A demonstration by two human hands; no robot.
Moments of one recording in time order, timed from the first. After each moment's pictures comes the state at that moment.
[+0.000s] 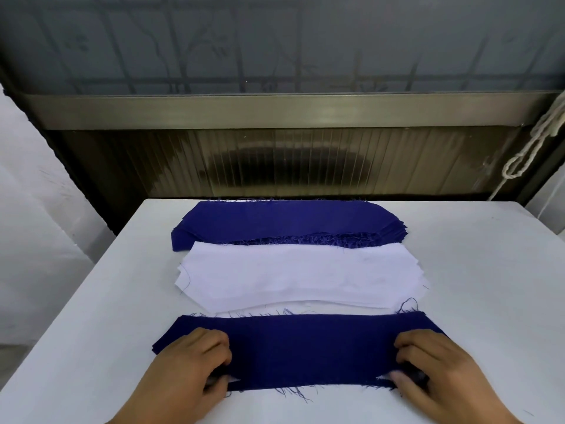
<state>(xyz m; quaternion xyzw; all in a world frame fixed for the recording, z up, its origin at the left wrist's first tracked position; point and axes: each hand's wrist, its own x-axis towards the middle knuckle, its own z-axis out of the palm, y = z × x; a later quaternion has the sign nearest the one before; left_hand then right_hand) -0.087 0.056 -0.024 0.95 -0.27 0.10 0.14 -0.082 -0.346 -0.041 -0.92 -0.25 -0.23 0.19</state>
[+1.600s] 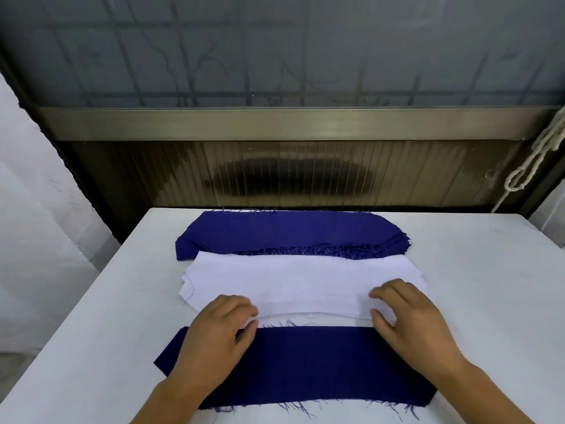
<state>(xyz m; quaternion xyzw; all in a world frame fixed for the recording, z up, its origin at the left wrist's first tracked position) -0.036 0.023 -0.027 0.94 -0.18 0.20 0.21 -0.020 -0.311 -0.014 -0.95 -0.16 -0.20 0.17</state>
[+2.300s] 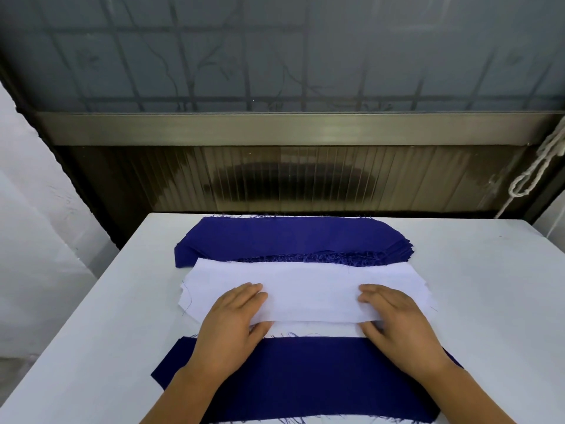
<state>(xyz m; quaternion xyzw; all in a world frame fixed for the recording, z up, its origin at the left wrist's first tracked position) -0.004 0.011 -0.041 0.96 -0.15 0.16 0.16 0.002 -0.308 -0.039 -0.96 -0.16 -0.13 0.20</state>
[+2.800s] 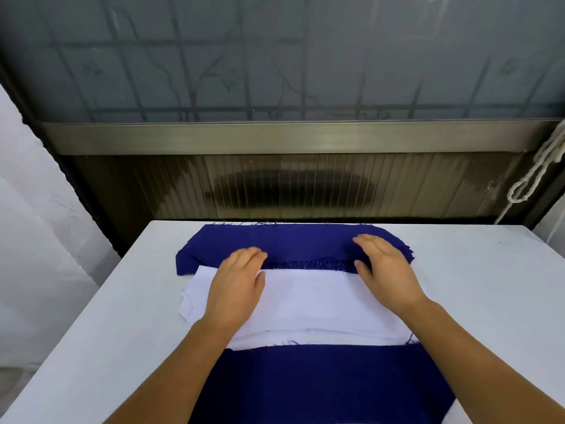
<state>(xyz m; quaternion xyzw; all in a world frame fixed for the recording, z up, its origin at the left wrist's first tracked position) 0.060 0.000 -0.004 0.96 -0.12 0.21 0.14 0.085 -0.295 0.004 -0.97 -0.10 -0.14 0.18</state>
